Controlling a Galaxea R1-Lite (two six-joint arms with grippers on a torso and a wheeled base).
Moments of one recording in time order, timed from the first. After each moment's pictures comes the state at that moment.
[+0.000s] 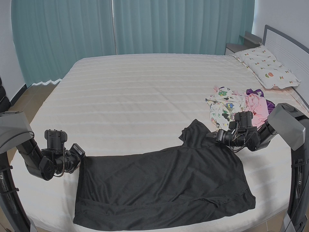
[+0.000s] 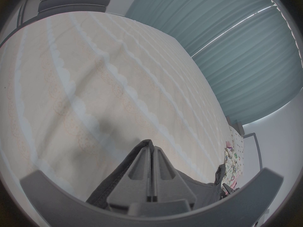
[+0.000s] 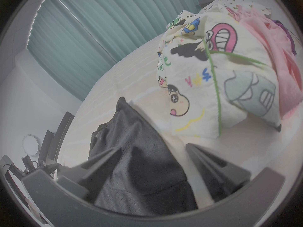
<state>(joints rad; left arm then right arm) -0.02 2.11 -0.59 -0.87 -0.08 -0.93 0.12 2.42 -1.24 -0.56 0.28 0.42</state>
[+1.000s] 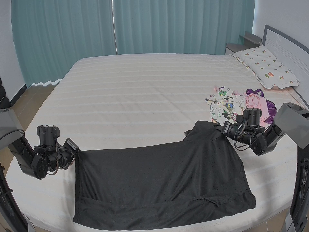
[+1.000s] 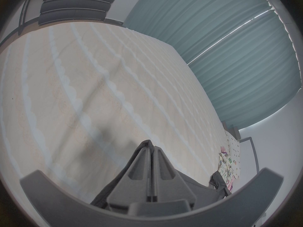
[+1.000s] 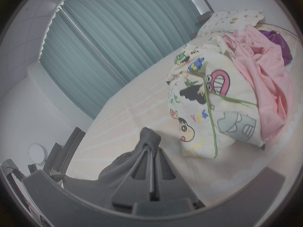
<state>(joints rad) 0.00 2.01 -0.56 -0.86 -0.07 -0.93 0.10 2.33 -1.07 -0.88 0.27 0.51</state>
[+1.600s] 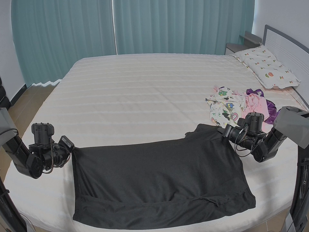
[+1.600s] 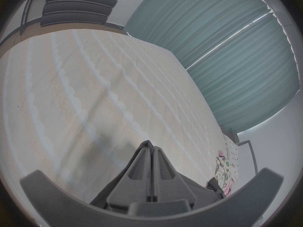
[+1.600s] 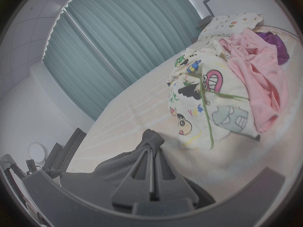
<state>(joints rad) 0.03 1.96 -0.54 -0.86 -0.06 -0.93 0.10 2.33 -0.95 -1.05 0.26 0.52</state>
